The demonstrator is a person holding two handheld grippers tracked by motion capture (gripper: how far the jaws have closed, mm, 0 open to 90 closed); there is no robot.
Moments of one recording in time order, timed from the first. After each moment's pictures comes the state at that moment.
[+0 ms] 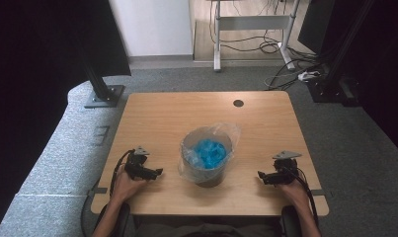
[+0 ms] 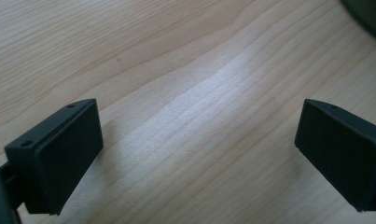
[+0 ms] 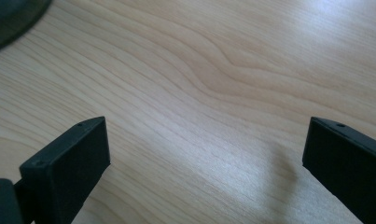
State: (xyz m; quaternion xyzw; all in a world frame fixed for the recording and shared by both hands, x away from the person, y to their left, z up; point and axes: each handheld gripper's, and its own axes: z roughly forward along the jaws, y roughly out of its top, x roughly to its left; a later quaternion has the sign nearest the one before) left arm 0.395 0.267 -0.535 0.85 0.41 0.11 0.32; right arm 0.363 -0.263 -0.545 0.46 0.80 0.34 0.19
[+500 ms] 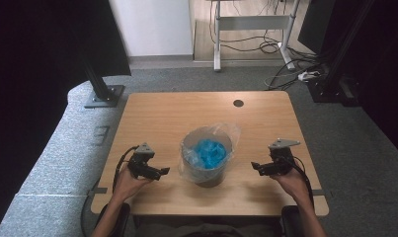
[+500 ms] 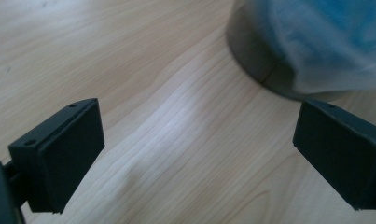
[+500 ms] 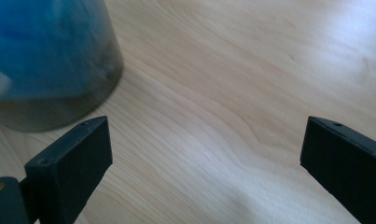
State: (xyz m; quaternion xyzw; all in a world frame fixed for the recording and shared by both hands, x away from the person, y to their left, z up) left arm 0.380 0.239 -0.492 0.86 0.34 0.09 0.37; right arm 0.371 -0.238 -0.488 0.42 0.81 0.38 0.17
